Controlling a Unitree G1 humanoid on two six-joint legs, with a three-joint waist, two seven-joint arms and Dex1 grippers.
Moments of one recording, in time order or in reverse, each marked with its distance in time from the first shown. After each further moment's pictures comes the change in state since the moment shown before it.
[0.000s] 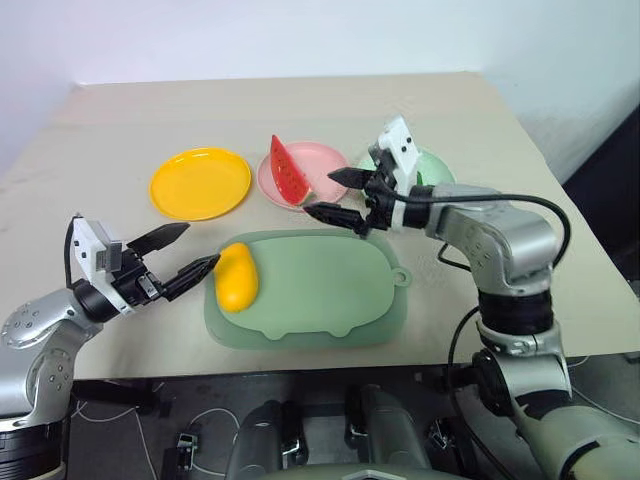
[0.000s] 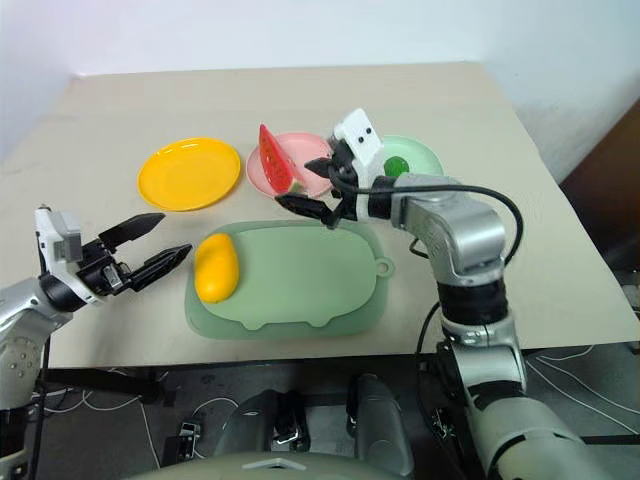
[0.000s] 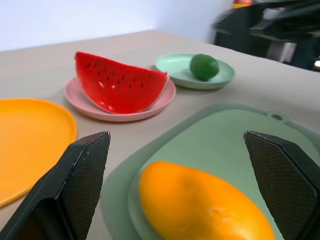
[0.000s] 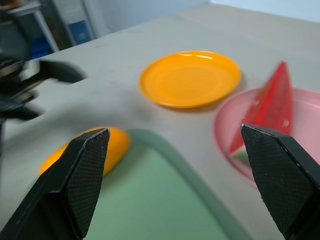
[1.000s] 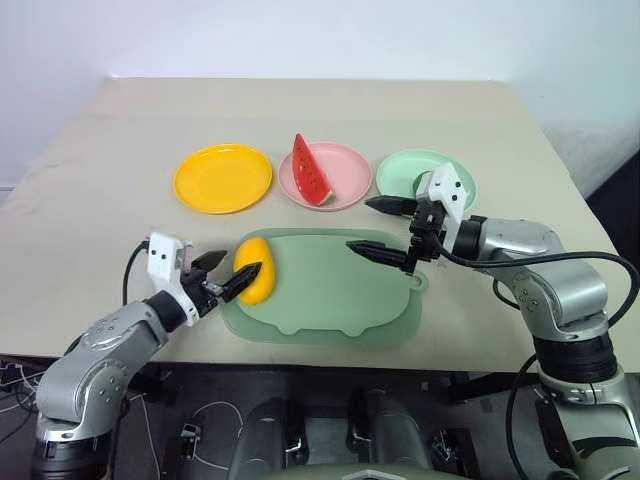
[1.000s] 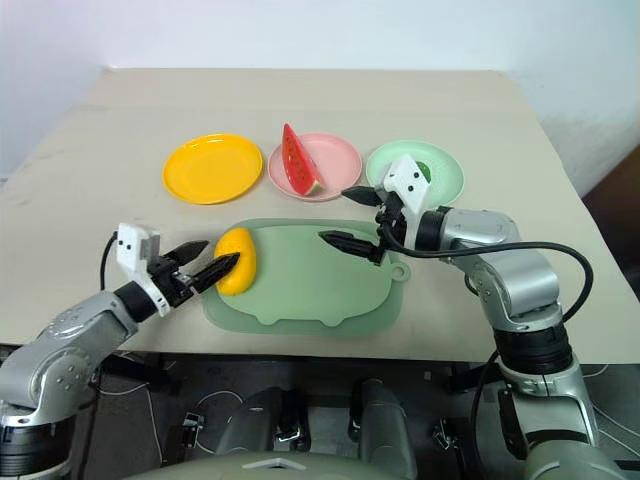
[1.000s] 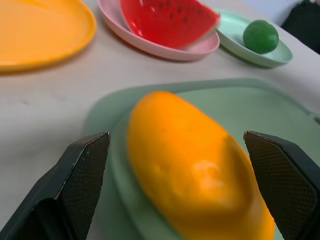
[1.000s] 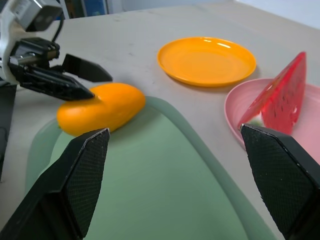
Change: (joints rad) left arm -0.050 -0.148 -0.198 -0.201 -0.048 0.428 0.512; right arm 0.243 -0.244 -0.013 -0.041 0.087 -0.321 0.077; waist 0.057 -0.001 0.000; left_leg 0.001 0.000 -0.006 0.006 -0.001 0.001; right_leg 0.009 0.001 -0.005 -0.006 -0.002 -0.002
